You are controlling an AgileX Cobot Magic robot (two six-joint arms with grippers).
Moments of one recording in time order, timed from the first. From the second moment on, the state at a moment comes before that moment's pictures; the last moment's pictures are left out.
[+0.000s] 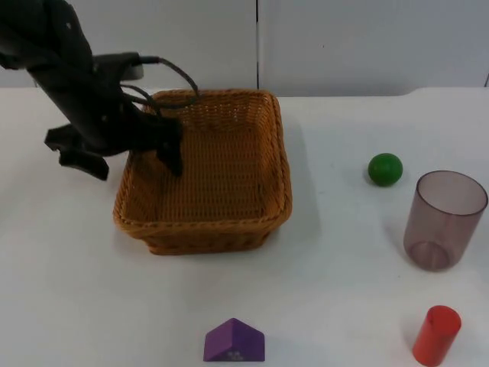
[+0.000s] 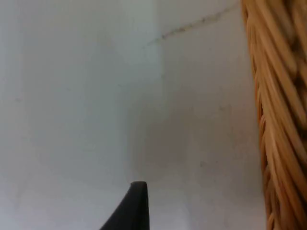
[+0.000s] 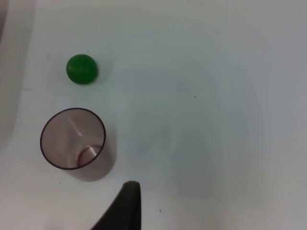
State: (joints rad) right arm 0.01 0.90 -0.73 -0.04 0.70 0.05; left arm -0.19 2.23 -1.46 -0.26 0.53 0.07
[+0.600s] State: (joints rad) right arm 0.01 0.90 -0.73 -0.04 0.70 0.04; left arm -0.21 2.26 -1.46 -0.38 0.49 0.09
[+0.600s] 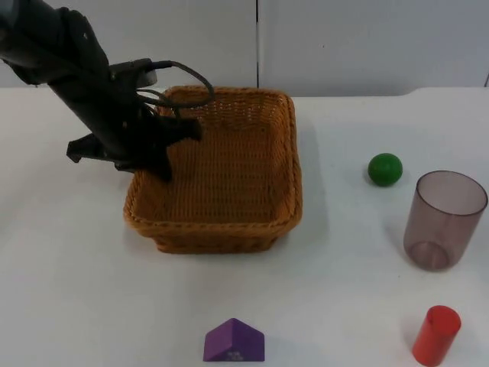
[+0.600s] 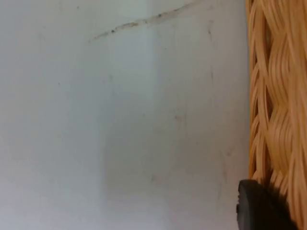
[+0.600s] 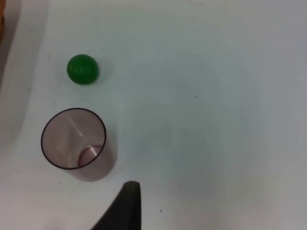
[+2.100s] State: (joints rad) right arm 0.01 0.90 -0.73 0.18 0.70 -0.22; left arm 0.35 1.57 -0.80 -0.62 0.77 0.53
